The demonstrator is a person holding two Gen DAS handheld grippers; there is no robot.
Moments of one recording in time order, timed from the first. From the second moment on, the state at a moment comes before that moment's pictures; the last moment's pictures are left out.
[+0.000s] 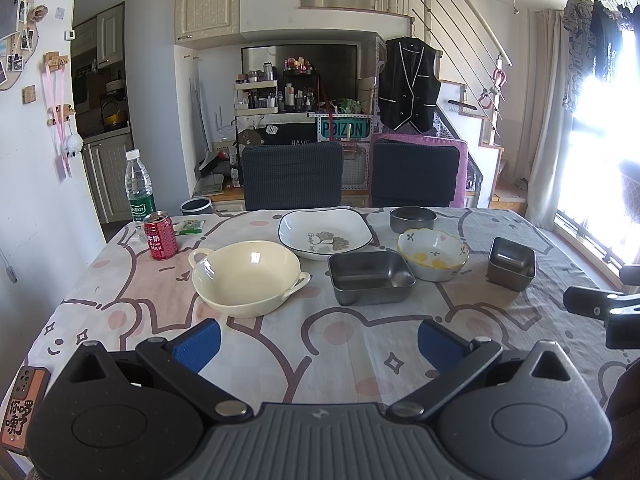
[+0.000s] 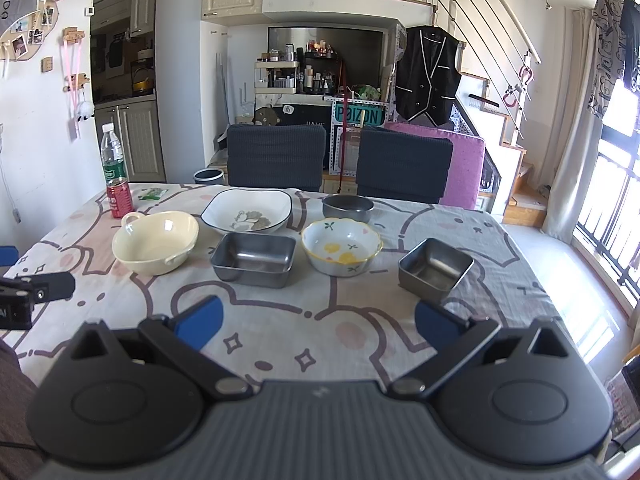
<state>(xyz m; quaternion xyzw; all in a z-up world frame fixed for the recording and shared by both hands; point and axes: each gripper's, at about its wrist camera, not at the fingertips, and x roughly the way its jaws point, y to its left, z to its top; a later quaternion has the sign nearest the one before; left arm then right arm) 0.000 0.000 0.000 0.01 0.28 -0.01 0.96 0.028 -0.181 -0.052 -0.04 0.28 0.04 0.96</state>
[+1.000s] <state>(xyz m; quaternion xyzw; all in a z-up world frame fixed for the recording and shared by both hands) 0.004 0.000 0.000 0.02 0.28 0.01 0.96 0.030 -0.174 -0.057 -0.05 0.28 0.04 0.96</state>
